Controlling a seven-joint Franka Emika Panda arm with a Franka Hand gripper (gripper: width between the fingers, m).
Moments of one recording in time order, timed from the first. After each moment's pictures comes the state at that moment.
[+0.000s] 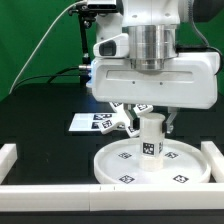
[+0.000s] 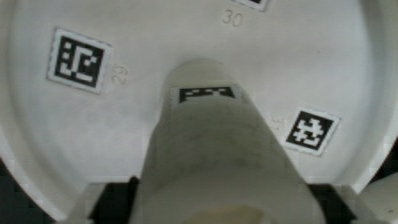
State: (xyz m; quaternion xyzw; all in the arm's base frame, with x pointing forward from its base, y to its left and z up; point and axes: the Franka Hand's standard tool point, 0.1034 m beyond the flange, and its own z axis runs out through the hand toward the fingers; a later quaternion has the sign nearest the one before) arm 0.568 0.034 0.074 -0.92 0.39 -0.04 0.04
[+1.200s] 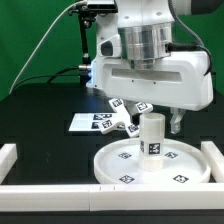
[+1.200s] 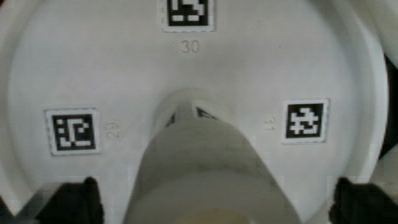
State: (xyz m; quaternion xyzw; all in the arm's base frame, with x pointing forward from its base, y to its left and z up) arm 0.565 0.042 0.077 -0.92 0.39 0.00 0.05
